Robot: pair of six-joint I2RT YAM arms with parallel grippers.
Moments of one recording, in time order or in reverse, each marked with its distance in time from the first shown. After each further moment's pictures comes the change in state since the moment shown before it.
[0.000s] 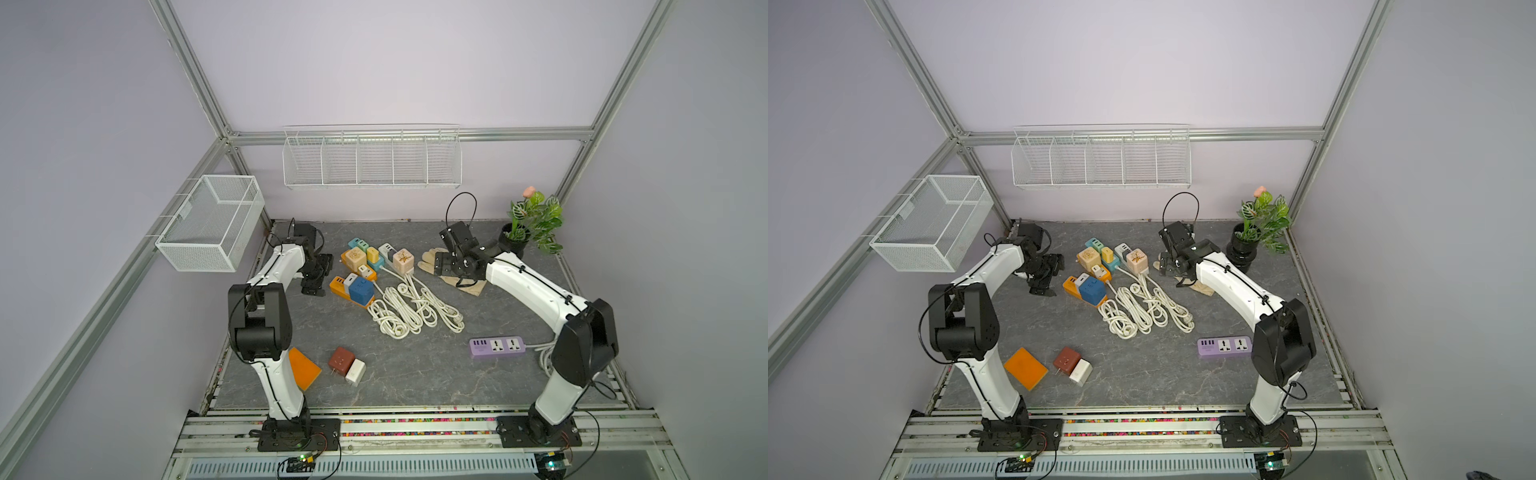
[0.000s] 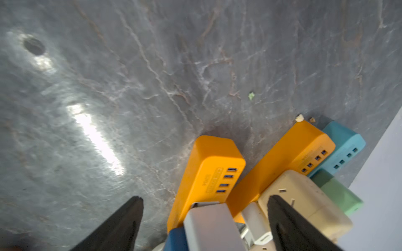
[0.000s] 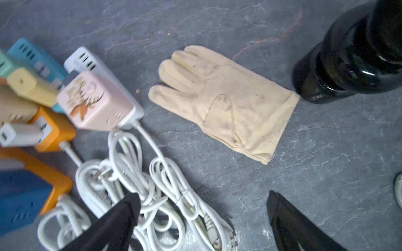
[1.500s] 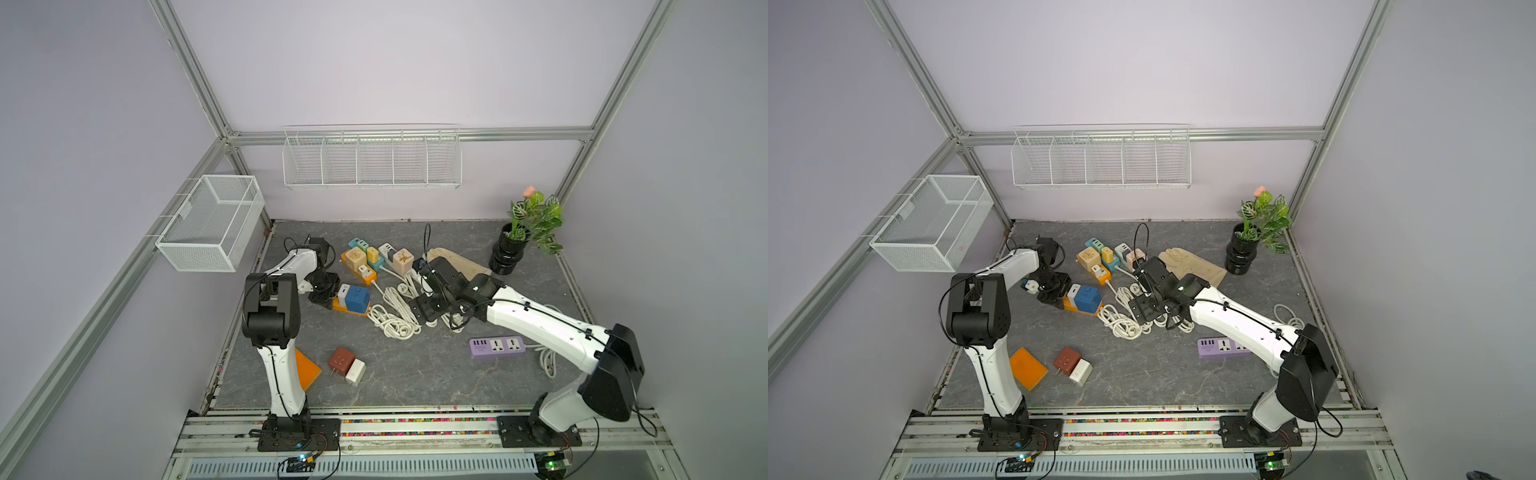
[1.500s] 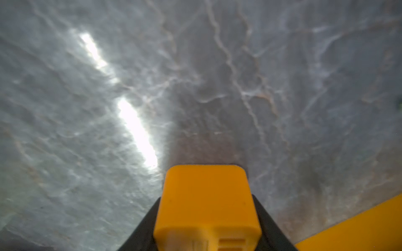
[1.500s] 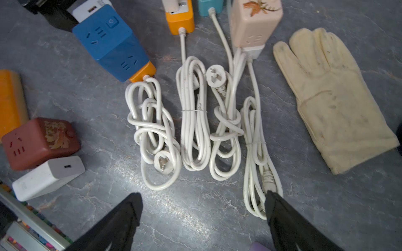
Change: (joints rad) left arm -0.045 0.076 -0.116 -0.047 -0.041 0.014; right arm 0.269 -0.173 -0.196 0.073 -0.173 -0.341
